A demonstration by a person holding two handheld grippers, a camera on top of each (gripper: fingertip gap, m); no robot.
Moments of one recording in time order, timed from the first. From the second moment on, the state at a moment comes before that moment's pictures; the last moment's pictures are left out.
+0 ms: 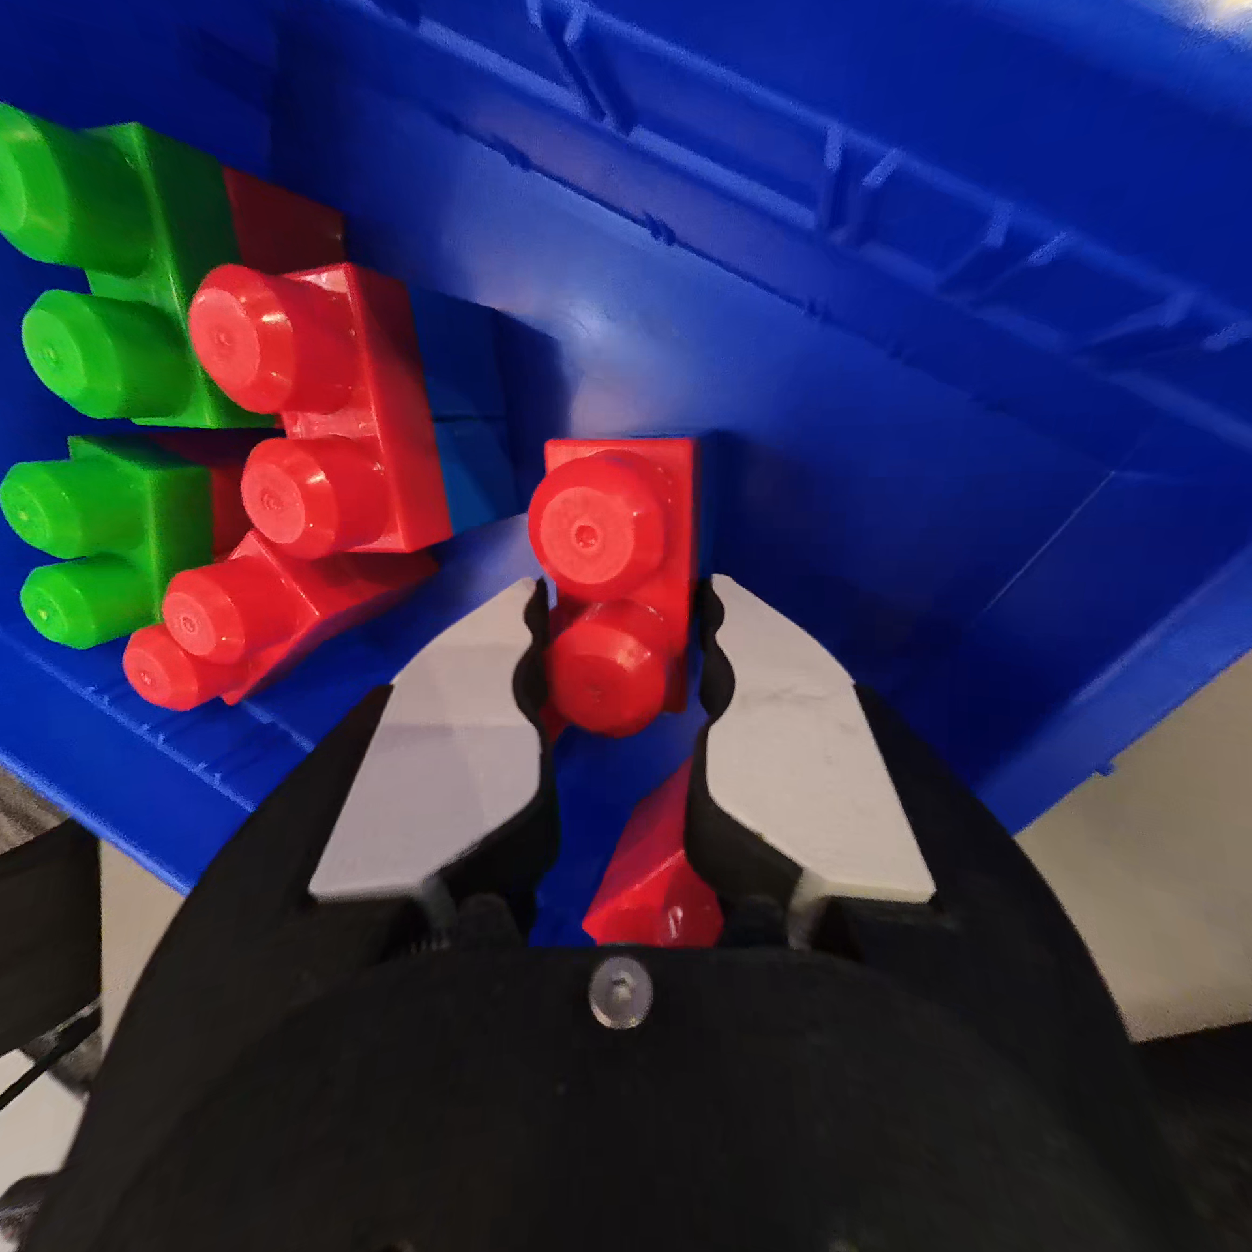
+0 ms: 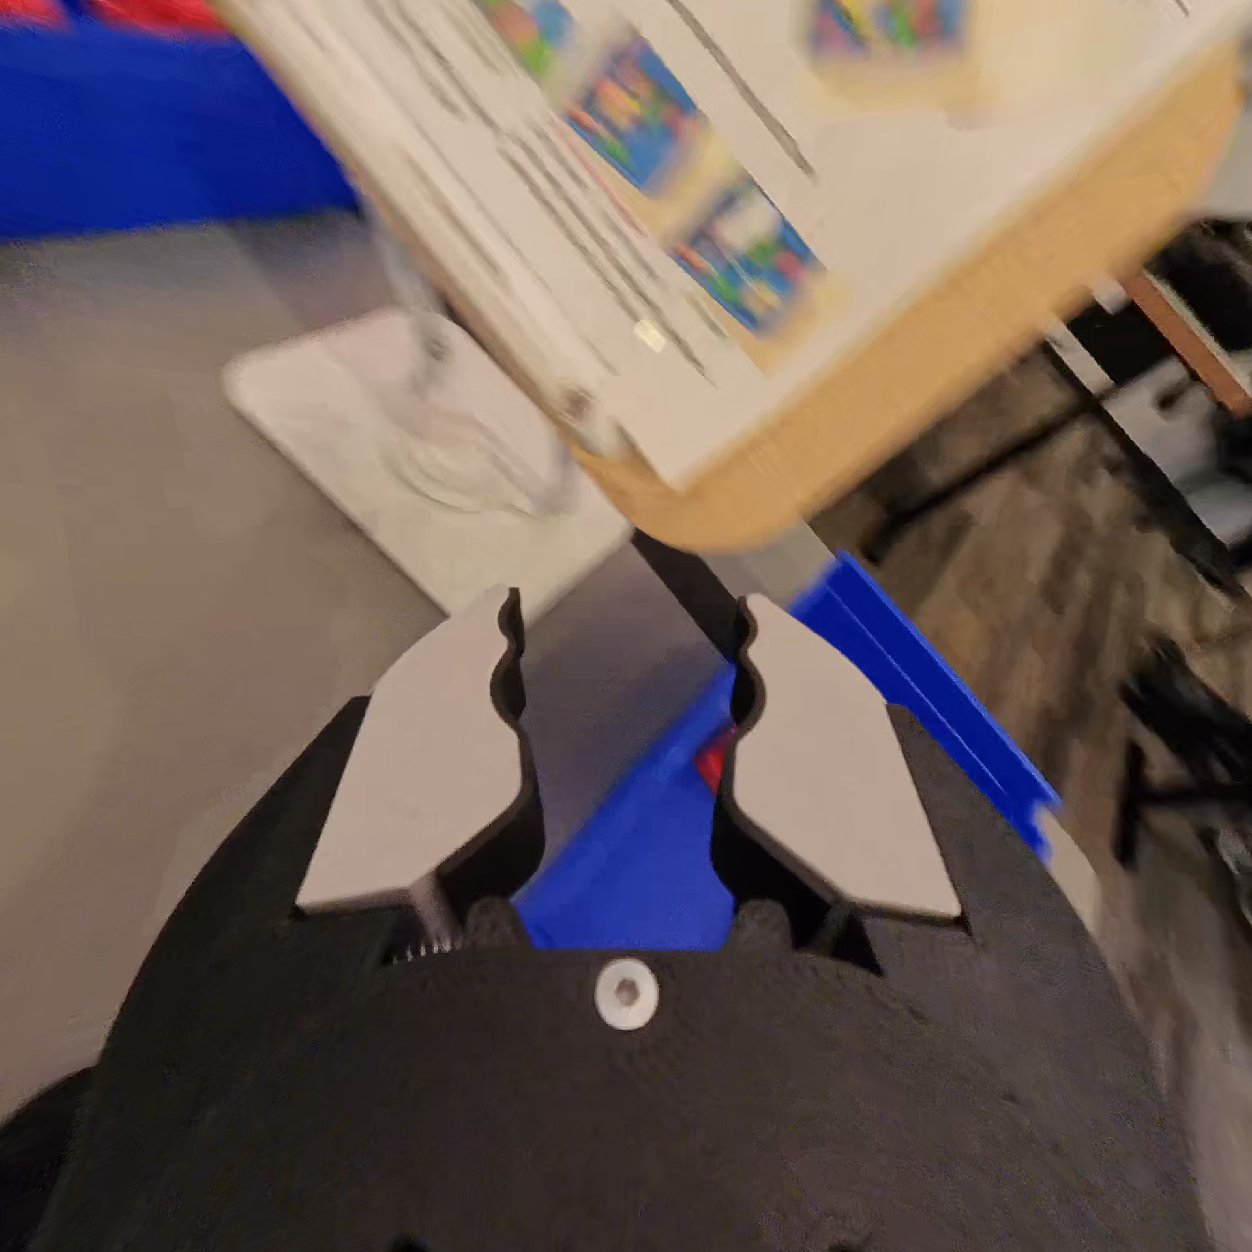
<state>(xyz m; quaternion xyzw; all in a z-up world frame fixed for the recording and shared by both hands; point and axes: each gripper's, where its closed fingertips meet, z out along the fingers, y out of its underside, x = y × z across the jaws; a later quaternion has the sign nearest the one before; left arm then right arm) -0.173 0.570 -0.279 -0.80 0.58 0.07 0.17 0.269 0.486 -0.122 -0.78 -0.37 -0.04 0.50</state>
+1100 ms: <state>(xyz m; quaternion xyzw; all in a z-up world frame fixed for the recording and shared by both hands) -0.003 0.436 -0.099 -0.63 0.52 -0.02 0.57 0.018 0.428 -0.077 -0.56 -0.25 0.67 0.42</state>
